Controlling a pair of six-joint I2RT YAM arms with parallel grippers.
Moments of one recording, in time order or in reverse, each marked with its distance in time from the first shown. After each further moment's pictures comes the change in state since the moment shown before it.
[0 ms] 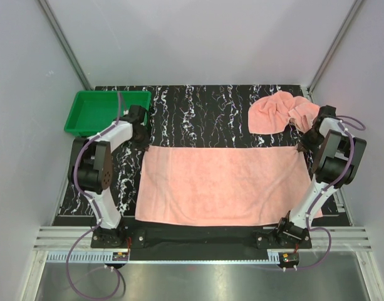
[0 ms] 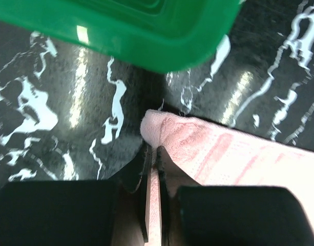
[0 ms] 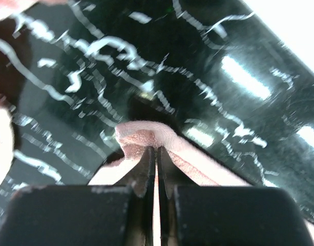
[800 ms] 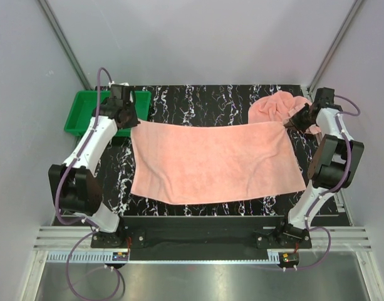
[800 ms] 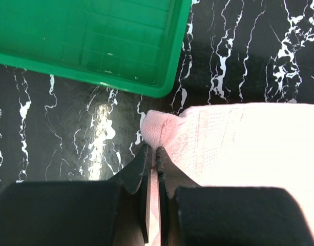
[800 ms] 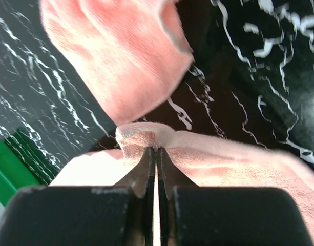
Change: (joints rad) left arm 0.019 -0.267 0.192 -0.125 -0.086 0.174; right arm 0.094 -0.089 0.150 -0.008 -0.298 0.082
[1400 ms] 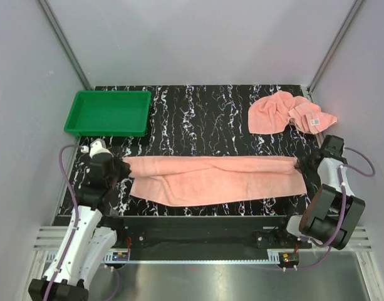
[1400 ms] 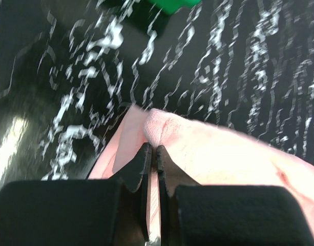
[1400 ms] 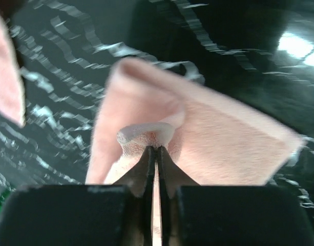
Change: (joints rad) left arm 0.006 -0.965 -0.870 0.194 0.015 -0.337; right arm -0.151 -0.593 -0.762 0.138 0.177 0.171
